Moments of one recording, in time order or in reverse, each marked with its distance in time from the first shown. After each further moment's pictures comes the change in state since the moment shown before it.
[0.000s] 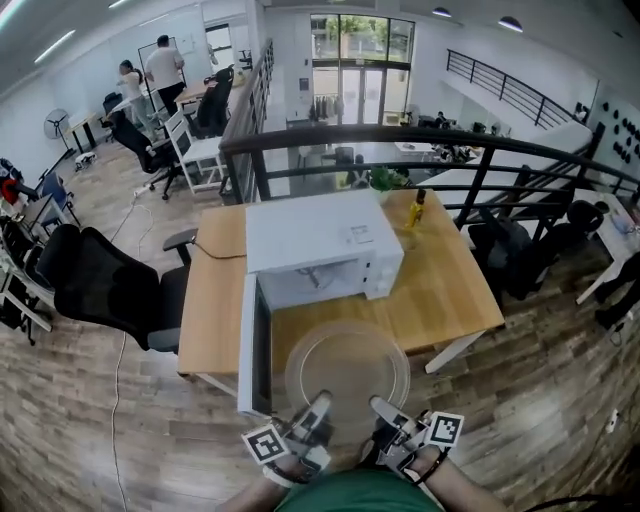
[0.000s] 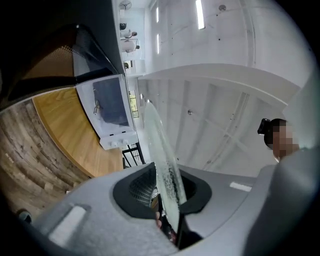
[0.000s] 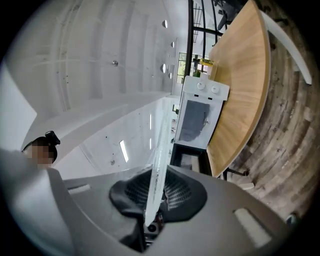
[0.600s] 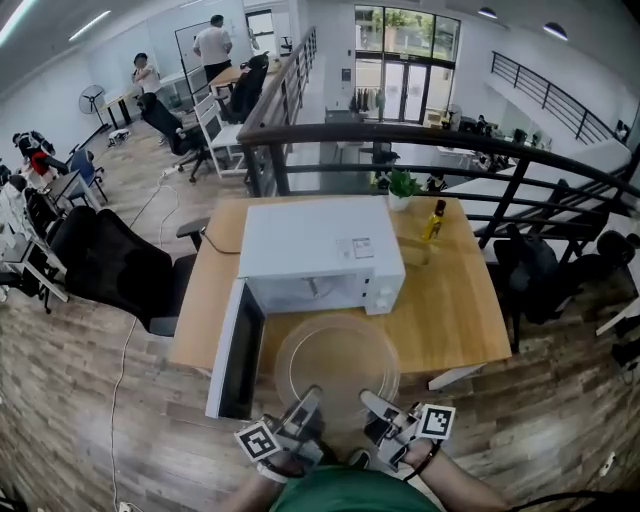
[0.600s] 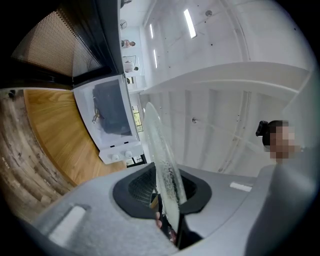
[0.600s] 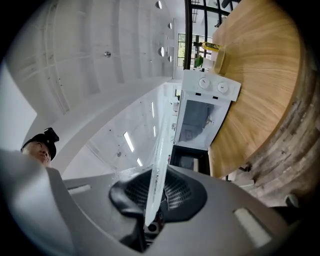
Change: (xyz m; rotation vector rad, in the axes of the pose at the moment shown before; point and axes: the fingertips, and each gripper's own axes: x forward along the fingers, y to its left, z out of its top) left arm 0.085 0.028 0.008 0.066 -0.176 0.062; right arm 0.019 -0.034 0.098 0.052 0.189 0.071
